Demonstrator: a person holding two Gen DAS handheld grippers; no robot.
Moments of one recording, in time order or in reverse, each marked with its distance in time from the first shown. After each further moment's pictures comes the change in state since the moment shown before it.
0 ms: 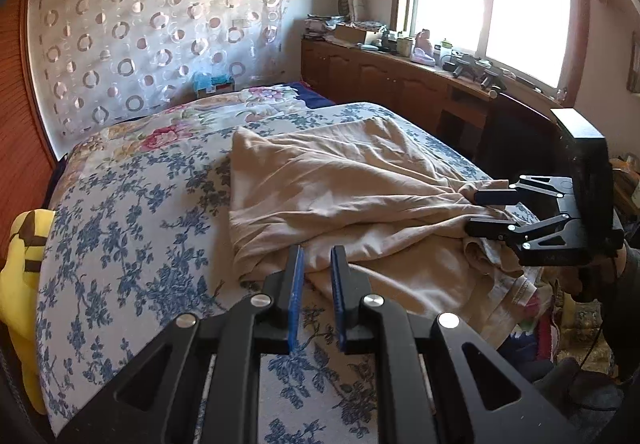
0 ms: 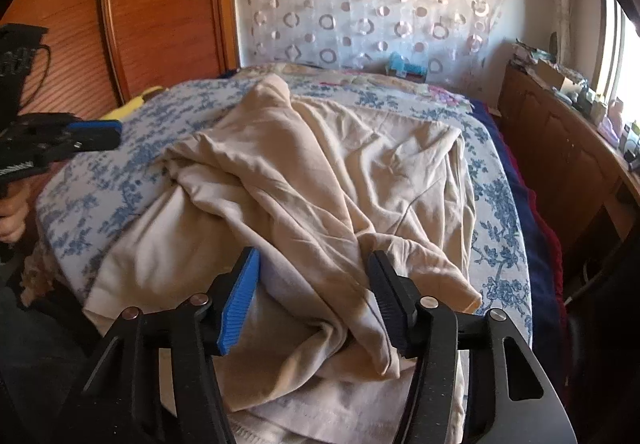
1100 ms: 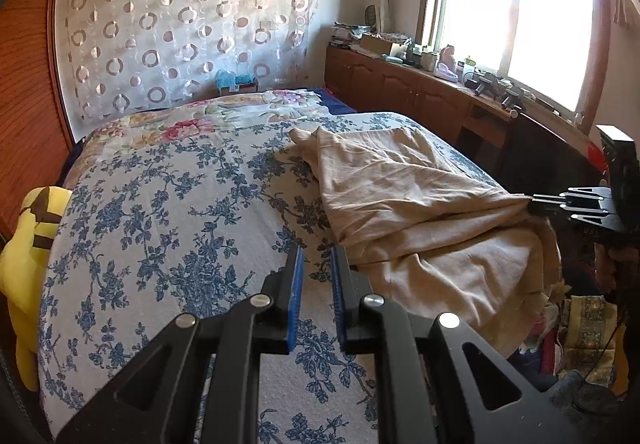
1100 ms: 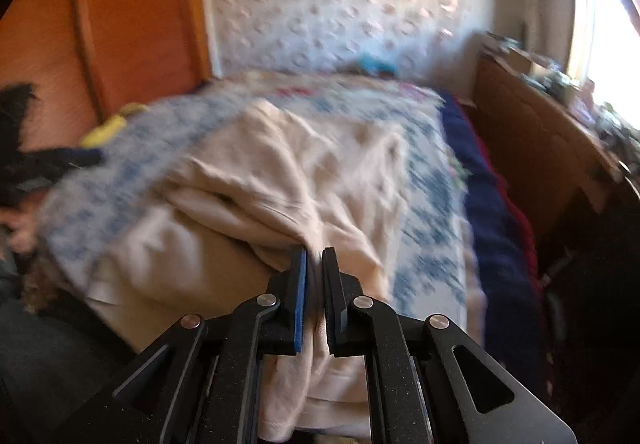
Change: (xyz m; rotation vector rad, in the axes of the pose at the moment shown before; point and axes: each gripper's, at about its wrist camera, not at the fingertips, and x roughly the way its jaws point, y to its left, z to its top) left arm -0.003 0.025 -0.012 -0.080 -0.034 0.048; right arm -0.043 -0.039 -0.006 0.081 0.007 -0.090
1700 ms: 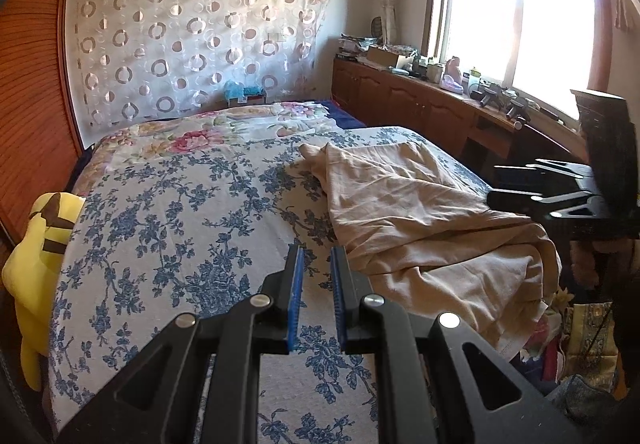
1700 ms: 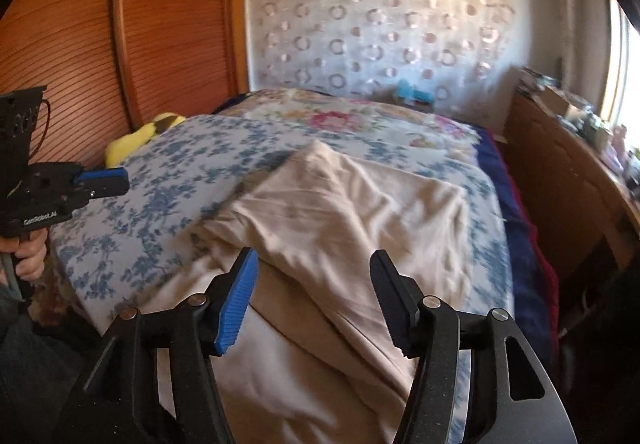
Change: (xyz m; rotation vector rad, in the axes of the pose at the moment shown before) left arm -0.015 0.005 0.003 -0.010 -0.043 0.024; right arm 0.025 0.060 0.057 -0.113 -0.091 0.132
